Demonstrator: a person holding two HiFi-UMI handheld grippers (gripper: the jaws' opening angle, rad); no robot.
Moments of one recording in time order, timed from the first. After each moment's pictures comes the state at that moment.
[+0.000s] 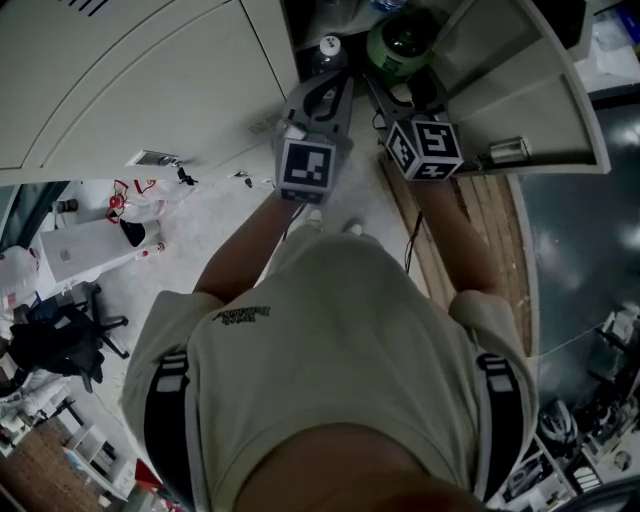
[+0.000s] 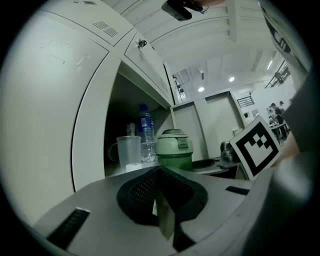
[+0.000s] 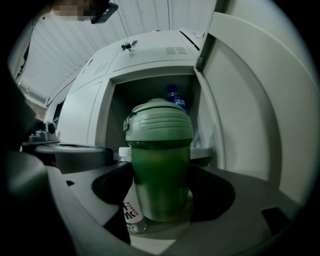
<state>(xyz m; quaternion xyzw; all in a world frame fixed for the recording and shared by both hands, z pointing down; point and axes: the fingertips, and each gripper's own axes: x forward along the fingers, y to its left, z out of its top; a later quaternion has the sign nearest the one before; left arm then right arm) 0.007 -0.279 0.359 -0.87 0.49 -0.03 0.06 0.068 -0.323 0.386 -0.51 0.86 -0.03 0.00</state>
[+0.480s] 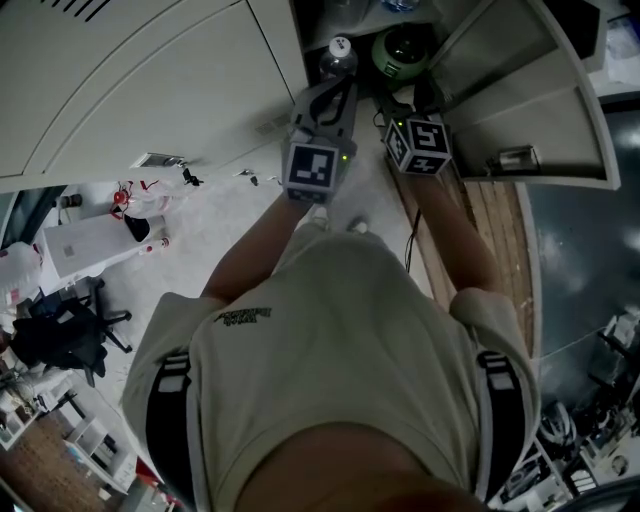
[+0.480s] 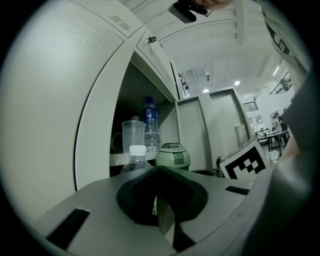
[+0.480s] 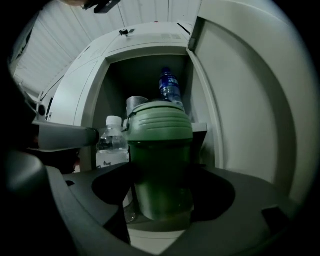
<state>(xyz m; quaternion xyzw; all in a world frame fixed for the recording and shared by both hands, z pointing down) 0.000 -0.286 0.389 -0.87 0.50 -0.02 0.03 0.071 -0.345 0.445 -0.54 0.84 -0.05 -0.02</state>
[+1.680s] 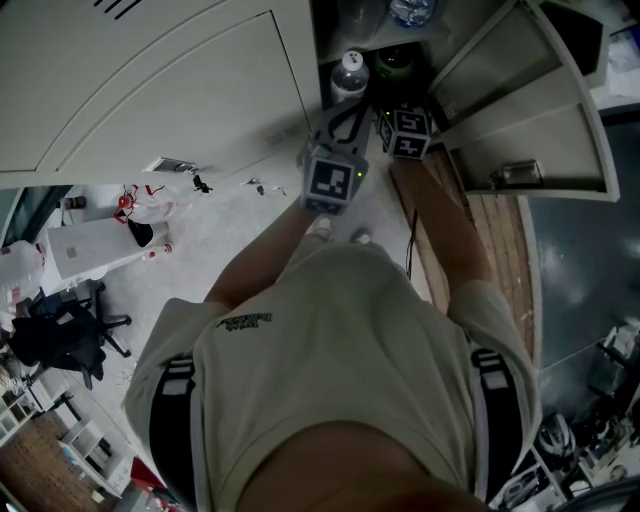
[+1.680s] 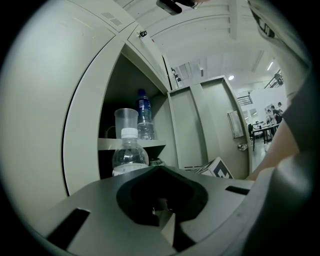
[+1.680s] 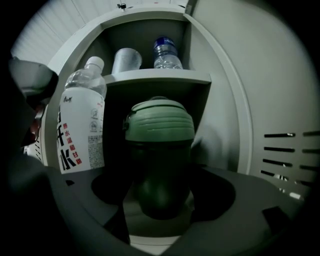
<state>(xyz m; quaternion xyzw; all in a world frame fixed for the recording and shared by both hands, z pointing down) 0.011 -0.284 0.422 -0.87 0.48 -0.05 0.04 0.062 -0.402 0.528 -0.56 0.82 -0.07 -0.07</state>
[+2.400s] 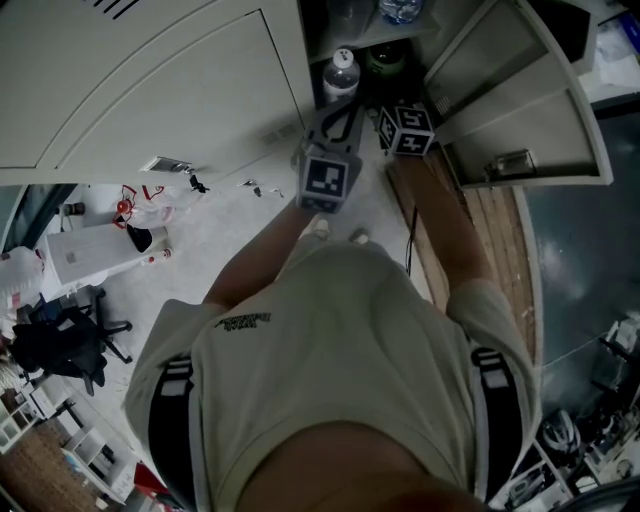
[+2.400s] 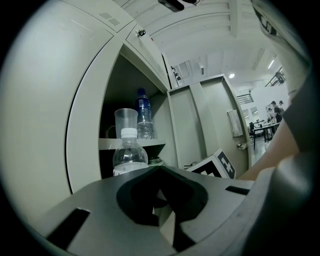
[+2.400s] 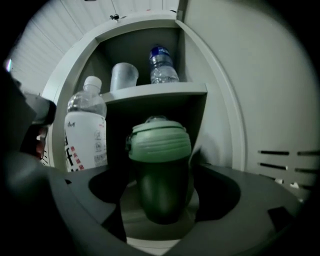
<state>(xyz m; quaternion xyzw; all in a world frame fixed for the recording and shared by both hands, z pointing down) 0.010 -0.280 0.423 -0.87 0.48 -0.06 0.04 0.065 -0.398 0.507 -0.54 0.84 -0.08 -0.03</state>
